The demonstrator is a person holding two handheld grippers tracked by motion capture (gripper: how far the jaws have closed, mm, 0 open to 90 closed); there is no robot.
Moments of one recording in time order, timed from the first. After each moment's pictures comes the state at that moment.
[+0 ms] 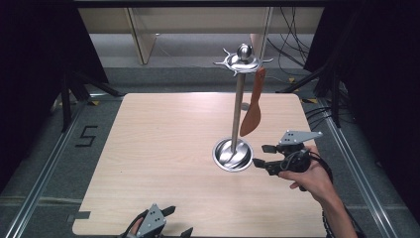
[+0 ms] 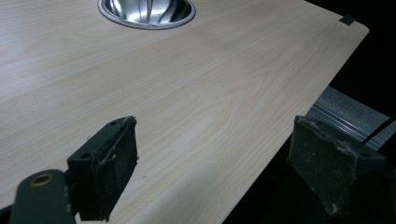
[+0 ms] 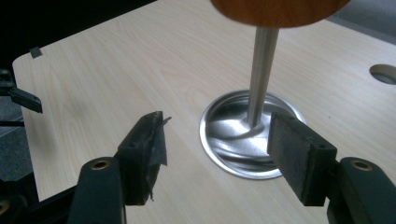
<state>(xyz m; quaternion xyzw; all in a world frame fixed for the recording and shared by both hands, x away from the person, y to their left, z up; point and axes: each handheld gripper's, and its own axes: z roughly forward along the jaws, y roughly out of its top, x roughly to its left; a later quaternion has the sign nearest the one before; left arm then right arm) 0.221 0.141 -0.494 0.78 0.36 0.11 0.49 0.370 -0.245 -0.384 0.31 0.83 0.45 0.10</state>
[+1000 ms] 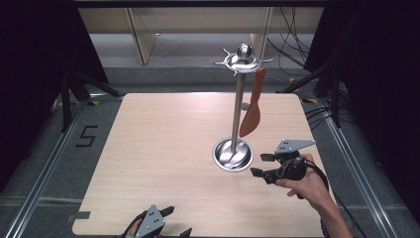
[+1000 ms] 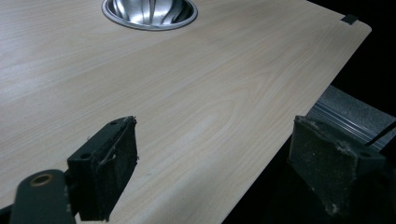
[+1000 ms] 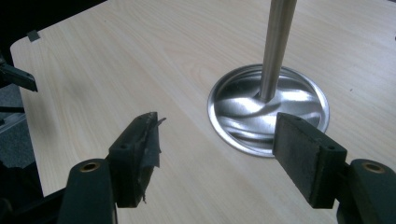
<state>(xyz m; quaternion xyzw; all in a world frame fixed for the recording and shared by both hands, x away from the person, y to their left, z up) 0.219 0.144 -0.493 0.78 0.36 0.12 0.50 0.363 -0.242 -0.408 0.32 0.84 0.43 0.08</state>
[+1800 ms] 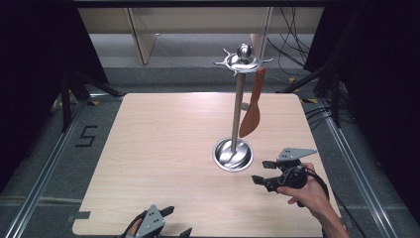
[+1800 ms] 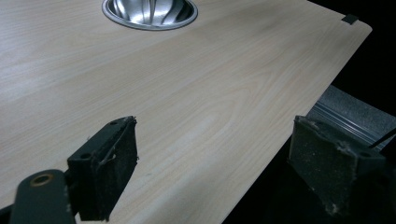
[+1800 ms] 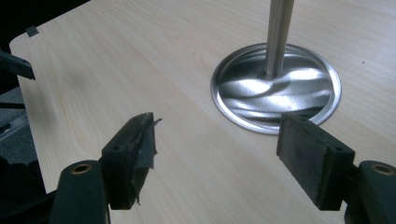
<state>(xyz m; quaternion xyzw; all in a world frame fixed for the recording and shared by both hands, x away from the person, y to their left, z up) 0.219 0.143 -0.494 0.78 0.36 0.12 0.50 0.353 -0.249 -0.431 0.34 0.83 0.44 0.07</state>
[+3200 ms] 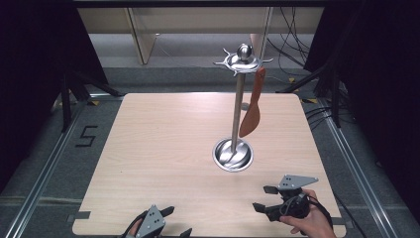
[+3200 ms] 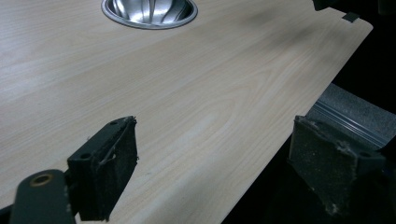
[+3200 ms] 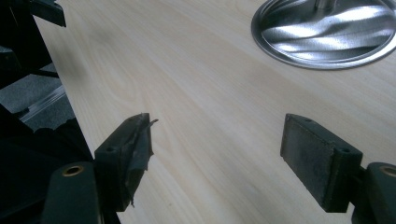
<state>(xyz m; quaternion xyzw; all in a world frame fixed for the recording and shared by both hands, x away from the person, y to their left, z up) 0.219 0.143 -0.494 0.78 0.36 0.12 0.50 0.296 -0.251 -0.464 0.34 0.84 0.42 0.04</state>
